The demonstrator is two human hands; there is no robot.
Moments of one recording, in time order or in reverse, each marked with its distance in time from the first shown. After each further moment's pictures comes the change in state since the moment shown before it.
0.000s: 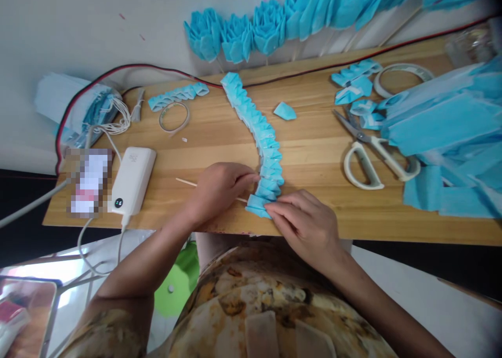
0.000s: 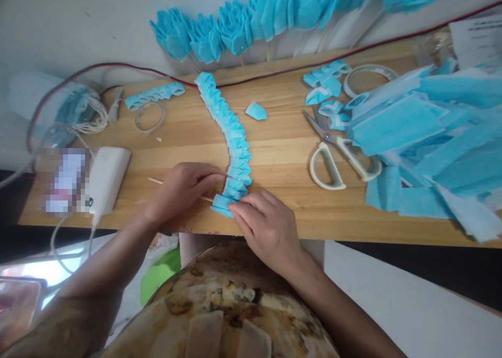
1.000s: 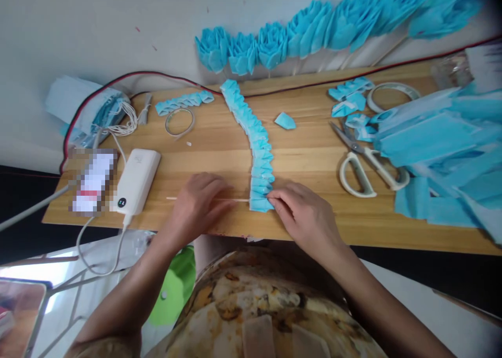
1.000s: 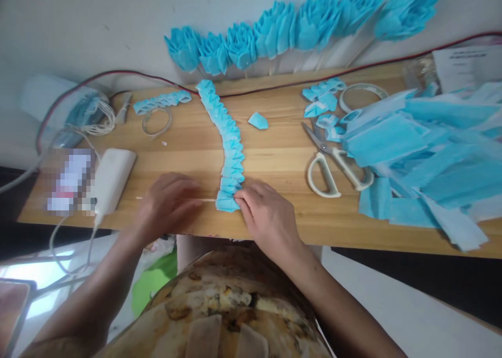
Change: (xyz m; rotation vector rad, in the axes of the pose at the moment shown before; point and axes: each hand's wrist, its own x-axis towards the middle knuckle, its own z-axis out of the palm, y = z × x) left_hand -0.055 -0.033 -0.003 0.305 0.335 0.260; right_hand 0.018 0.009 0.000 -0.059 -0.158 0.132
